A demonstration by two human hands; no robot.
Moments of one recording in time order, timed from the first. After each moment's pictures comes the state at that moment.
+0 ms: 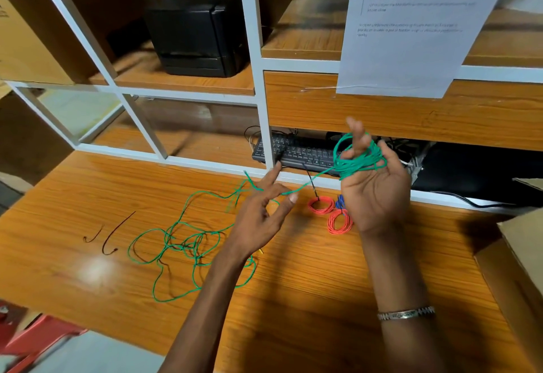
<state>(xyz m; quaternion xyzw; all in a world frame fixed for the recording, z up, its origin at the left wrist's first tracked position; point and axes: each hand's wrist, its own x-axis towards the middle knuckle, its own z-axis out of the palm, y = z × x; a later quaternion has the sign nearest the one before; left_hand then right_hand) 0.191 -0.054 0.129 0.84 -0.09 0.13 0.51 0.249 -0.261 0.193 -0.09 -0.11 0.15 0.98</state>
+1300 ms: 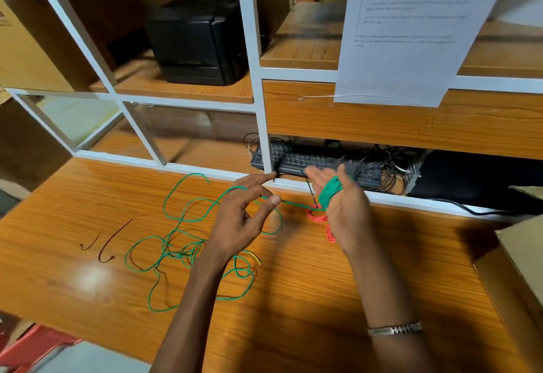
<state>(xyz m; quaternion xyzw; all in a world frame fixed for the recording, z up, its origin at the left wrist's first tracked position) 0.189 -0.026 0.148 0.86 -0.14 0.24 0.43 0.252 -0.227 0.158 -0.42 0.03 0.11 0.90</state>
